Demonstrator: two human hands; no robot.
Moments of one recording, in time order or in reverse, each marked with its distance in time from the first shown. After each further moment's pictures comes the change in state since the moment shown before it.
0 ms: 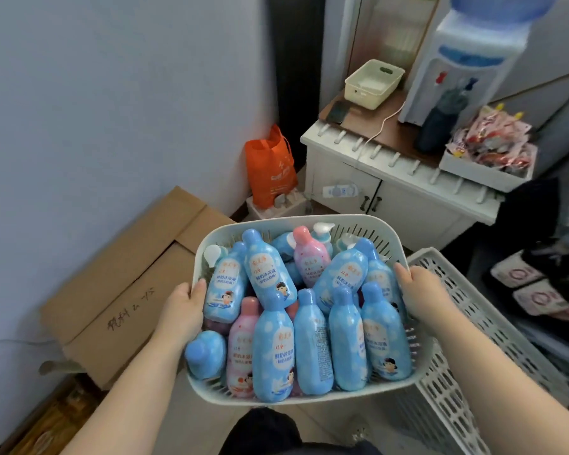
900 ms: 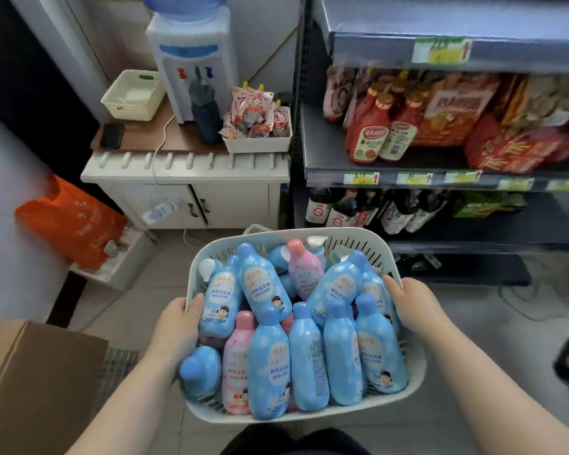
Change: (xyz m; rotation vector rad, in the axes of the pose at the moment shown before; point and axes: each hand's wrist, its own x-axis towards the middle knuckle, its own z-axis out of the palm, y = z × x) left_hand -0.127 0.154 0.255 0.198 -0.498 0.345; right_hand -0.097 0.310 -0.135 0.320 0.310 0.472
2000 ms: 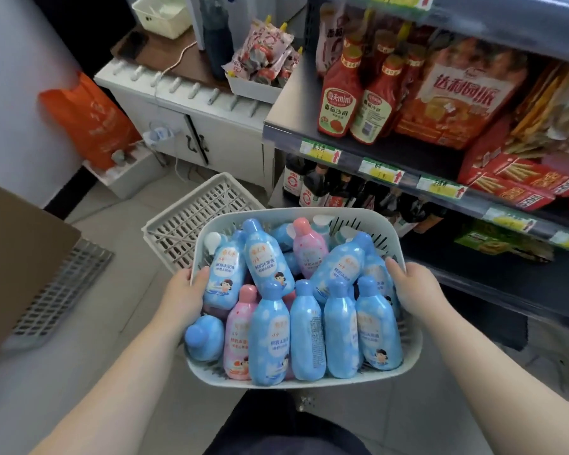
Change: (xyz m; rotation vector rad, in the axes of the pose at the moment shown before) left_hand -0.094 0.096 0.253 -0.196 0.213 -0.196; right_hand 0.175 0.137 -0.159 -0.117 -0.192 -0.168
